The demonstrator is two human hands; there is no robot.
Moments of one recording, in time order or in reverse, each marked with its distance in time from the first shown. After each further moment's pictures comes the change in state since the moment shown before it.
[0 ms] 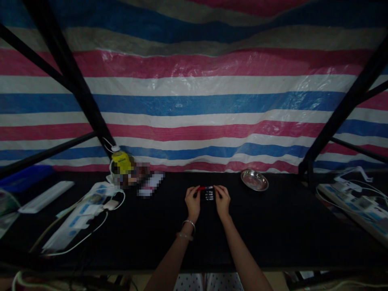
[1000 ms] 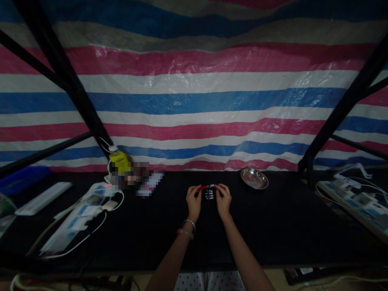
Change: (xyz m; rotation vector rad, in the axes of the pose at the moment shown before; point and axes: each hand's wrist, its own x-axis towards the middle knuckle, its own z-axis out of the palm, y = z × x) left_hand -0.001 -0.001 0.002 -0.069 -0.041 0.034; right_hand -0.001 0.002 -0.001 -0.023 0.061 -0.002
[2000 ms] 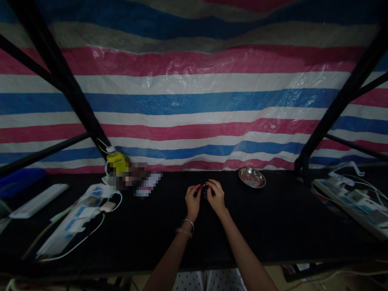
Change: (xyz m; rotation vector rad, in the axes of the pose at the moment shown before) left_hand 0.002 0.005 -0.001 -0.019 -0.036 0.022; right_hand 0.015 -0.035 0.008 -0.017 -0.112 -0.326
